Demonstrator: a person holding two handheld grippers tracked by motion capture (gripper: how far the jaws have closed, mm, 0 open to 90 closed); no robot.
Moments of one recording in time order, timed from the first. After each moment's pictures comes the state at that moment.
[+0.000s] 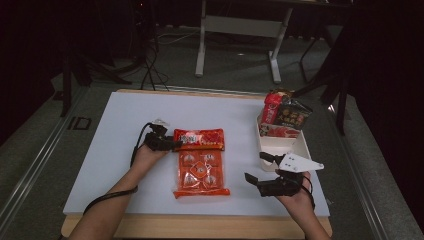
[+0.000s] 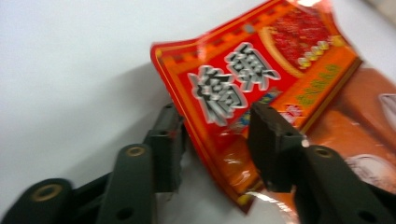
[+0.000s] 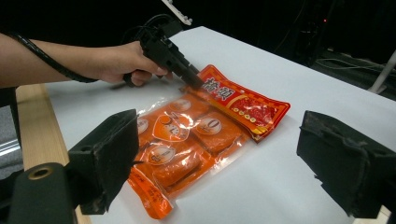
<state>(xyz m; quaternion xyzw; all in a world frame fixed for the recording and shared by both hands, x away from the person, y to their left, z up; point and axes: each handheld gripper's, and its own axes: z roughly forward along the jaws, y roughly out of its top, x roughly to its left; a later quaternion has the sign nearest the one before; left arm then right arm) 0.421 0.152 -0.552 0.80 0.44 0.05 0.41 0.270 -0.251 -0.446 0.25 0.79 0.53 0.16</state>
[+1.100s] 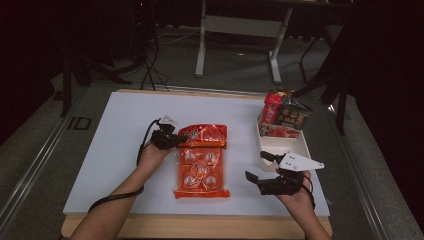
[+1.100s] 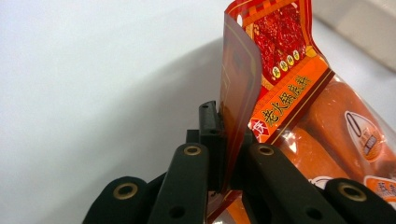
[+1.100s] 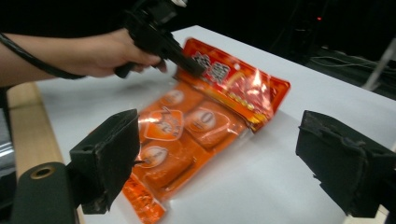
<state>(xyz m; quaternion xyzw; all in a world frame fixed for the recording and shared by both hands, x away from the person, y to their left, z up) 0.407 0.130 -0.516 0.80 0.41 0.09 0.43 0.272 -0.252 -0.446 0.26 0.79 0.53 0.17</state>
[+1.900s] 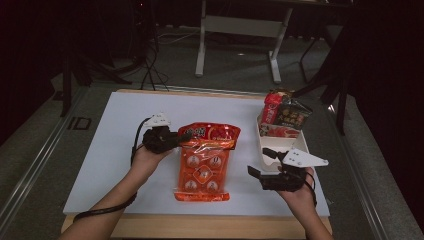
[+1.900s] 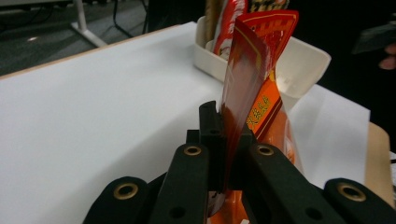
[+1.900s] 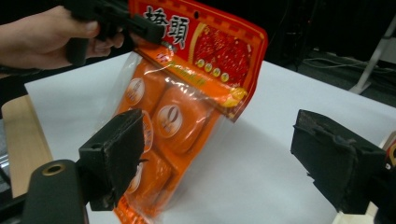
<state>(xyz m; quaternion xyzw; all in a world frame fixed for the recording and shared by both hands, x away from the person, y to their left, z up) 0.345 0.131 -0.444 0.77 0.32 0.09 0.54 0.276 -0.254 -0.436 0.28 0.78 0.54 0.17</state>
